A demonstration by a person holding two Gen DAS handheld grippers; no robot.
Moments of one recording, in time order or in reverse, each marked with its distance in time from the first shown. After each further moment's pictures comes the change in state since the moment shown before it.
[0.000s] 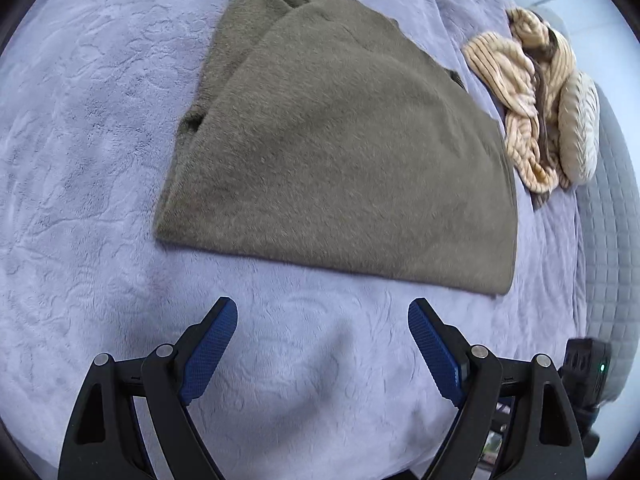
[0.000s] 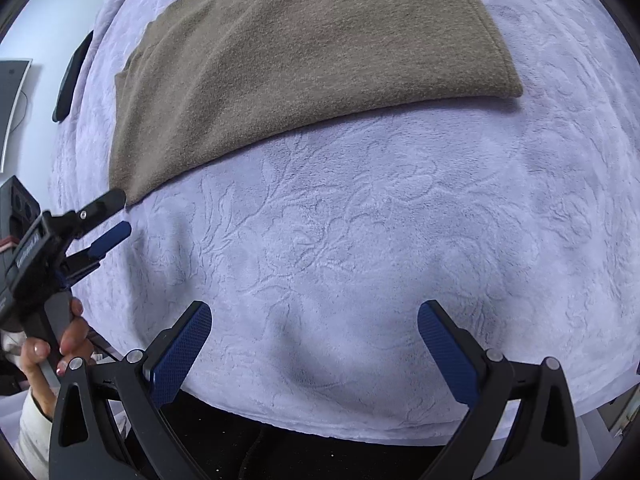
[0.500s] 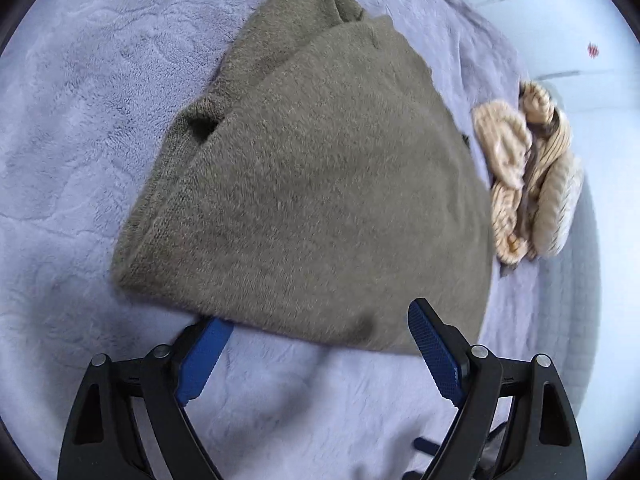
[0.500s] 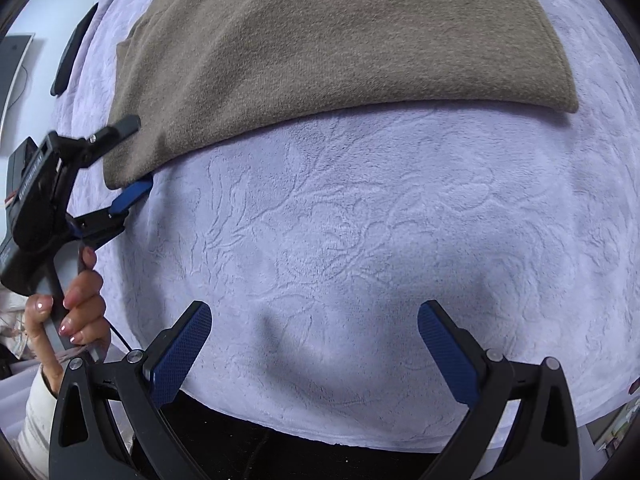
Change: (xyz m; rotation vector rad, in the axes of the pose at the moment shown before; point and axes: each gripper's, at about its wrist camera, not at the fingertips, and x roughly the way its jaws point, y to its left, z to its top) left arm 0.033 0.033 0.022 -0.213 -0.105 -0.228; right arm 0.026 0.021 0.008 -0.060 0.066 -0.021
